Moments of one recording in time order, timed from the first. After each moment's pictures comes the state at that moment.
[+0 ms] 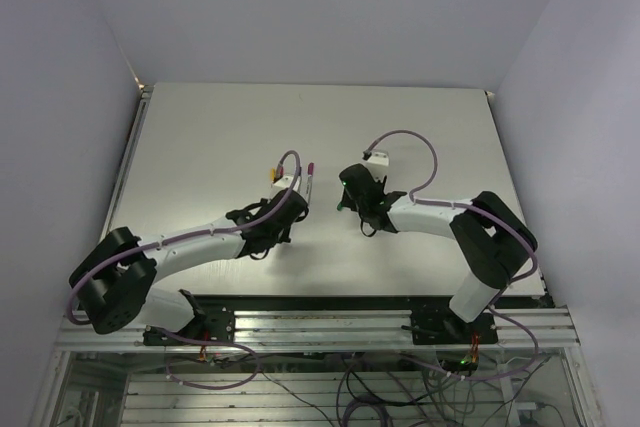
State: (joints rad) left arm -0.89 1.36 0.72 -0.29 -0.47 -0.48; right arm 0.73 1.68 0.84 0.04 0.55 0.68
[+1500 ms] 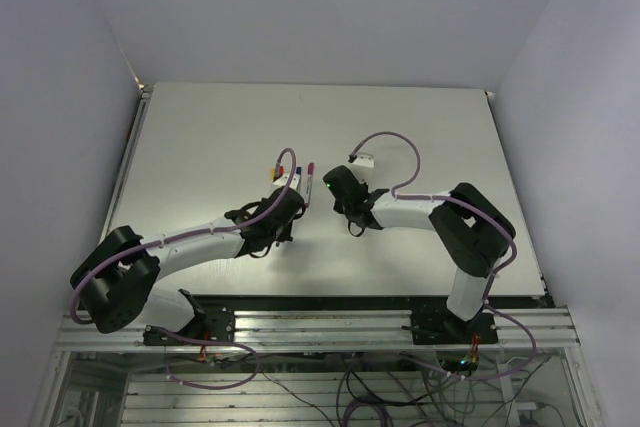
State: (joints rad) left arm -0.85 1.37 0.69 -0.20 -0.39 -0.48; right arm 0.79 1.82 0.95 -0.01 0.52 0.74
